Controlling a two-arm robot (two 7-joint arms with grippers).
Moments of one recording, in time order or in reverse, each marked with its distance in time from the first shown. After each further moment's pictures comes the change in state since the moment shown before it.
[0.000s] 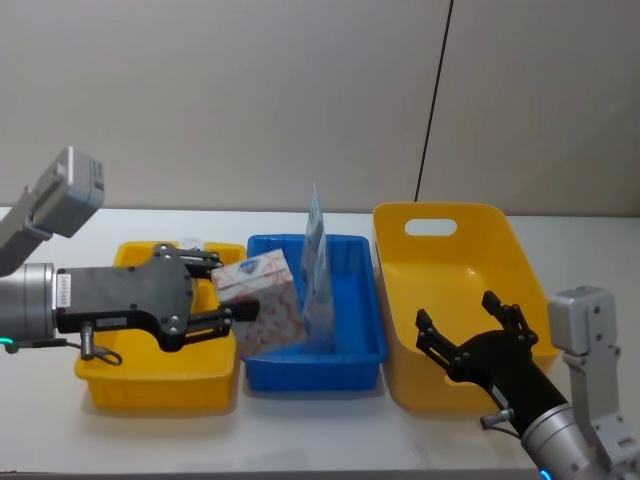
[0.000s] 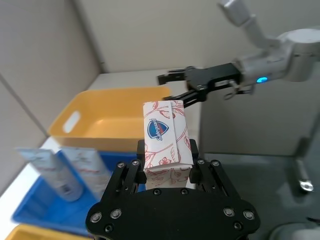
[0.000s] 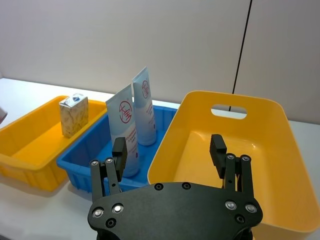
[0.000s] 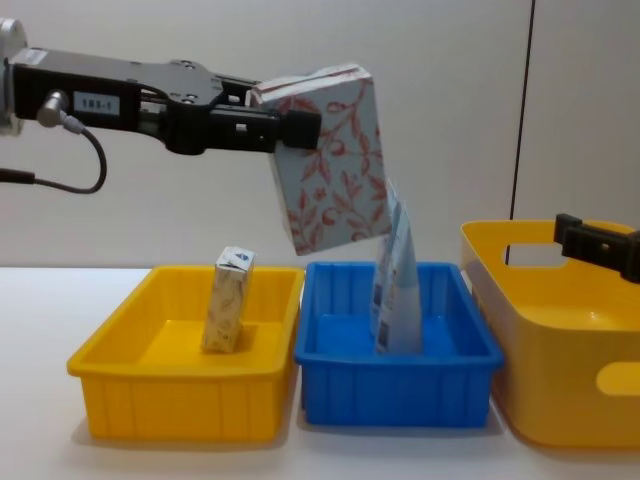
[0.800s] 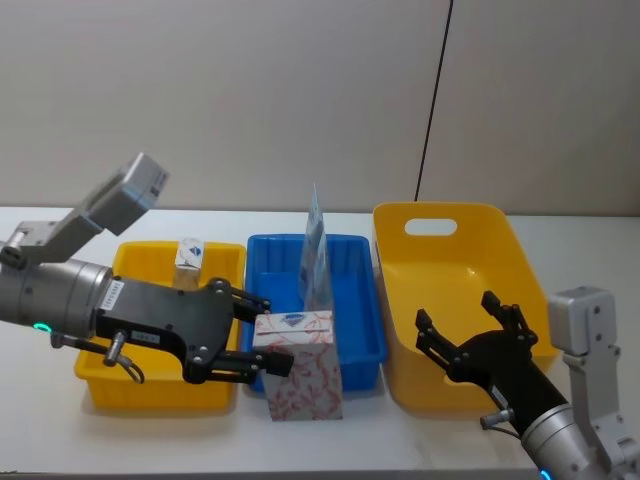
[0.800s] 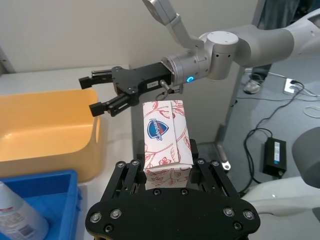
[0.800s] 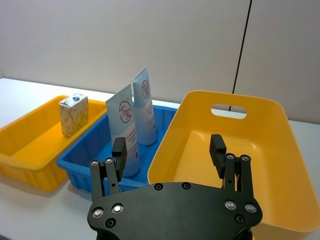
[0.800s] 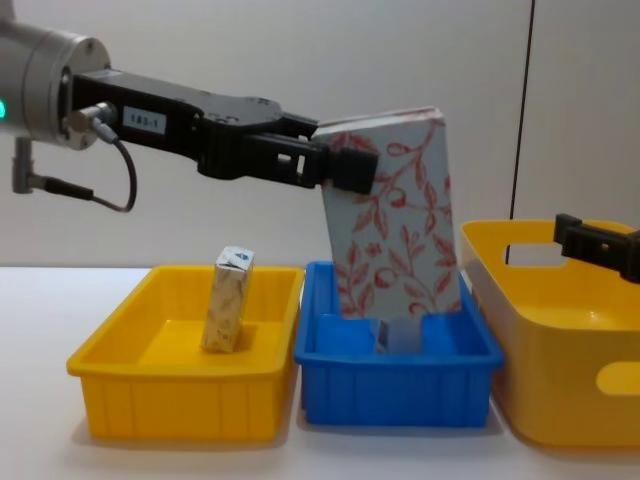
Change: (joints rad) left arm -0.199 -0.088 0.170 0.225 -0.046 0.042 -0.323; right arm 0.000 0.000 0.000 0.000 0.000 0.000 0.000
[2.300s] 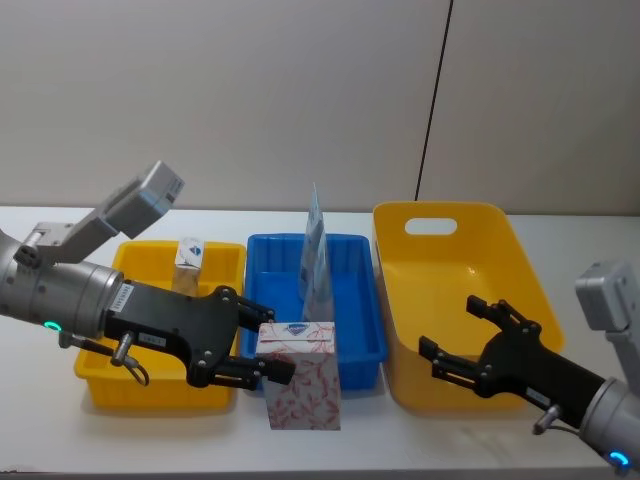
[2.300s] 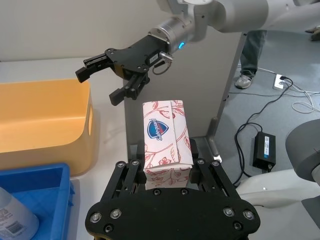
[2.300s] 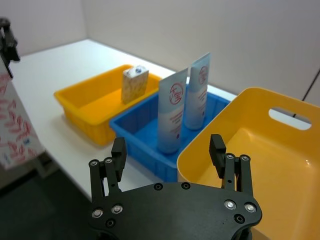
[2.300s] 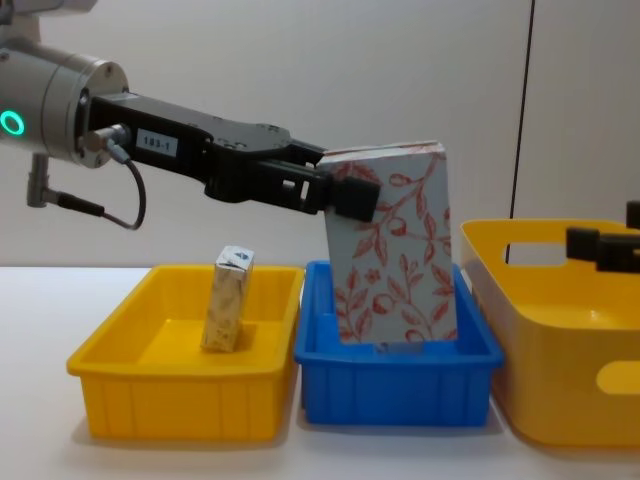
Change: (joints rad) left arm -0.051 -0.026 0.055 0.090 0.005 -0.010 -0.038; right arm 0.081 0.223 0.041 0.030 0.171 0.086 0.407
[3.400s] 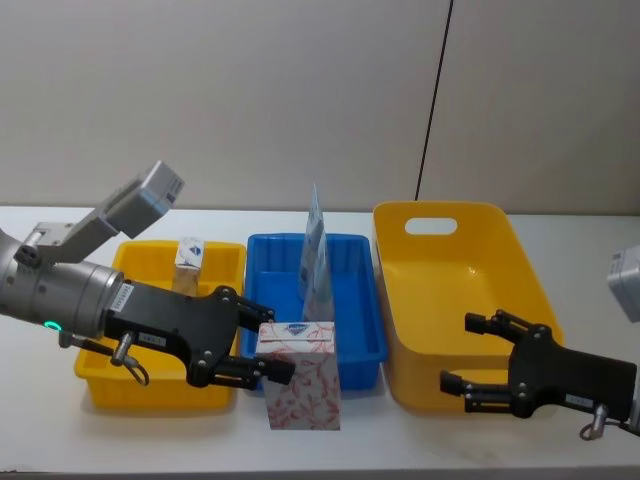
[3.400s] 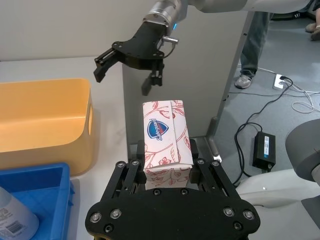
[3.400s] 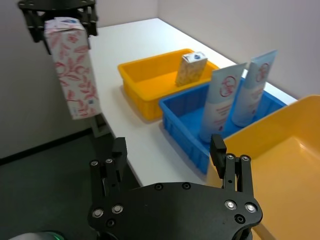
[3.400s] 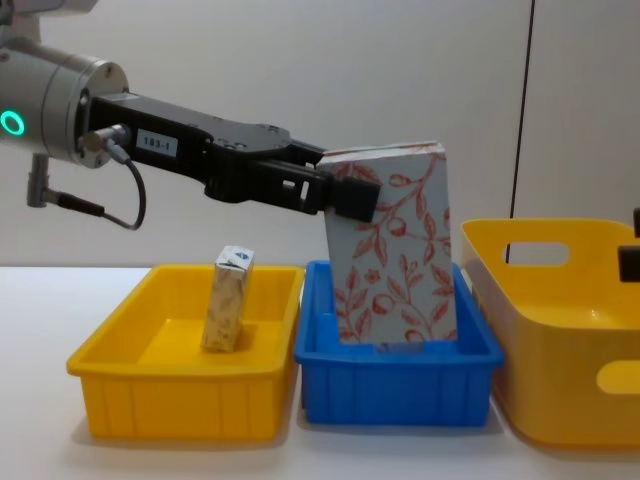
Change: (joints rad) left arm -0.001 -0.001 0.001 0.002 0.000 0.000 -0.001; right arm 0.140 0.181 -0.047 0.123 0.113 -0.004 0.378
